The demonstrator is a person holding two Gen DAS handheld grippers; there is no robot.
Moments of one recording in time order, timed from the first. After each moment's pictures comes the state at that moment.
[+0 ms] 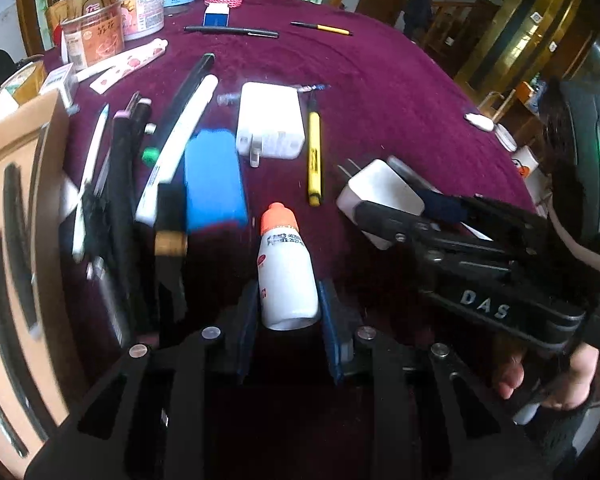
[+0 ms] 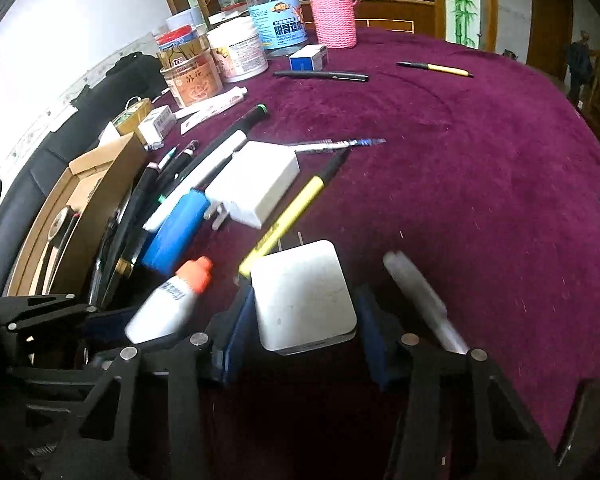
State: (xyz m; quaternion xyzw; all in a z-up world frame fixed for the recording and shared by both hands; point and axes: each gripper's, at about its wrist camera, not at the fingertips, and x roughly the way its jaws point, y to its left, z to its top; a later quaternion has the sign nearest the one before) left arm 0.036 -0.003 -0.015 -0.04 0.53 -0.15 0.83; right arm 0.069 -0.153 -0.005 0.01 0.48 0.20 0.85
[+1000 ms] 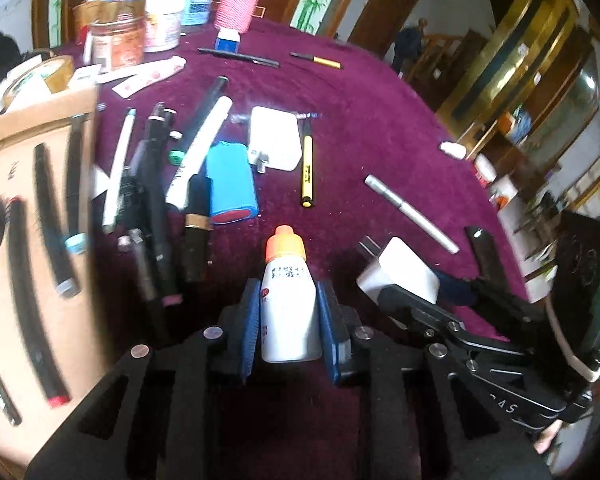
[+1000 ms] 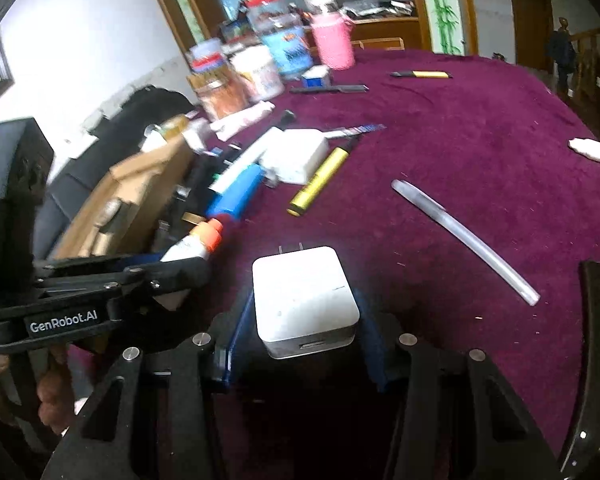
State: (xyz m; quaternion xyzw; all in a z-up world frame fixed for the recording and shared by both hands) left arm 0.008 0.024 0.009 -0.11 0.49 -0.17 0.85; right arm -0.013 -0.147 0.018 0.07 0.42 0.22 0.88
